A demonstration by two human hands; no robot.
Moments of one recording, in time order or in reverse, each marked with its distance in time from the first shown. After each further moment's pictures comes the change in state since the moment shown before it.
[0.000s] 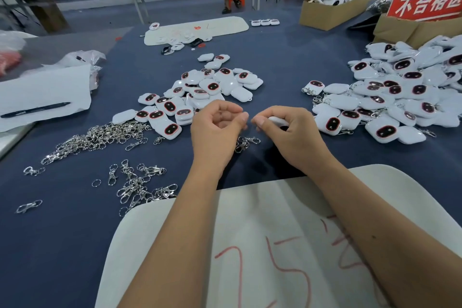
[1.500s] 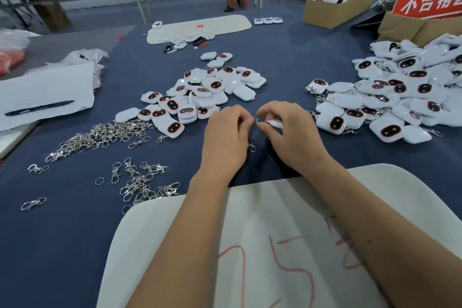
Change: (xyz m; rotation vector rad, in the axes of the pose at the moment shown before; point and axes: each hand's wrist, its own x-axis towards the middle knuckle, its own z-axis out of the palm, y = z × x) left_hand 0.001 -0.006 0.004 0.655 -0.152 0.236; right_hand 0.003 0.002 0.006 -0.360 -0.010 -0.064
